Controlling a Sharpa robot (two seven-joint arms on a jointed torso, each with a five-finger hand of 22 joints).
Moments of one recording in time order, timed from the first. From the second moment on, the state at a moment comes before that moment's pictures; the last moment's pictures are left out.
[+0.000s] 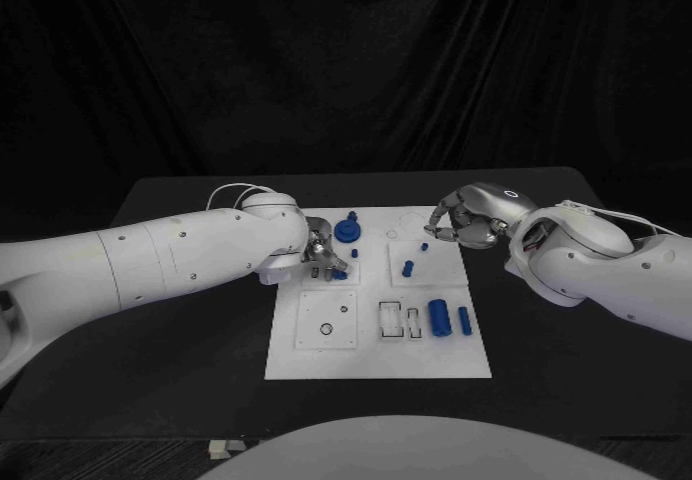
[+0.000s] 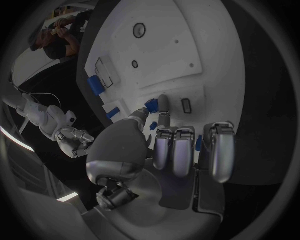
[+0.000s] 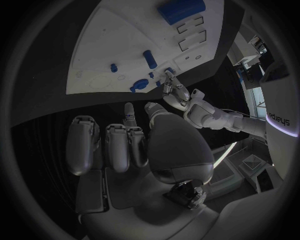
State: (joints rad) left arm 1.28 -0.52 -0.21 1.29 -1.08 0.15 -0.55; left_hand 1.05 0.02 0.11 0.19 0.34 1.21 0.01 0.16 0.76 1.47 -0.05 1.57 1.31 1.47 -0.09 1.57 1.31 0.02 1.47 0.02 1.47 1.31; right arm 1.26 -0.94 -0.21 1.61 -1.46 -0.43 -0.16; right_hand 1.23 0.01 0.06 0.28 0.51 0.84 0.09 0.34 0.23 1.47 -0.01 1.53 1.31 1.47 -0.08 1.48 1.31 0.04 1.46 0.04 1.35 1.31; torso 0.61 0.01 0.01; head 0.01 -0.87
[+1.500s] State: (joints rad) left arm 1.28 -0.57 -0.21 1.31 -1.07 0.13 -0.51; left_hand 1.03 -0.08 0.29 0.21 0.69 1.15 0.04 0.08 0.73 1.46 -0.04 1.57 1.31 1.47 -0.09 1.57 1.31 0.02 1.47 0.02 1.46 1.31; right arm 1.25 -0.93 -0.21 1.60 -1.46 -0.41 -0.17; right_hand 1.23 0.01 0.06 0.28 0.52 0.84 0.09 0.34 0.22 1.47 -0.01 1.52 1.31 1.47 -0.07 1.47 1.31 0.04 1.46 0.04 1.34 1.31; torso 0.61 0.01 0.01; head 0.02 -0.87
